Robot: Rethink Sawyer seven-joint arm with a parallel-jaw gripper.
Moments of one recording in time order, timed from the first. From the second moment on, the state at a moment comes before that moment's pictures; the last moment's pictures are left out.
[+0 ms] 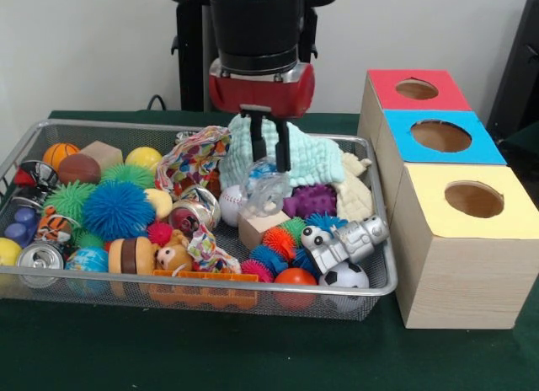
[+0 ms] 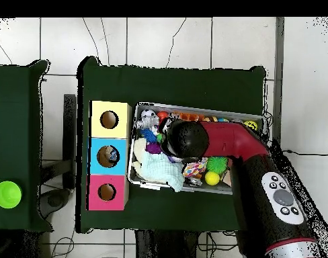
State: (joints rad) arm -0.55 -0.71 0.42 1.64 -0.34 0.63 2.14
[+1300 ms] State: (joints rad) arm -0.47 -0.84 0.40 1.88 -0.26 0.64 2.14
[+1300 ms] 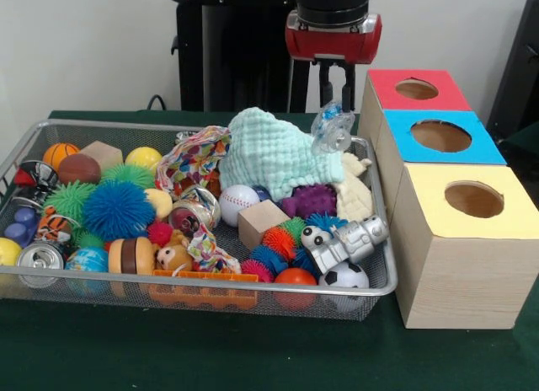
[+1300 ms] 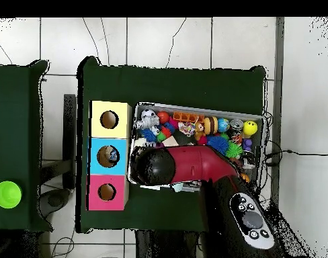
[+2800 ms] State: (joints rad) arm -0.28 -1.03 0.26 2.00 -0.14 0.65 2.14
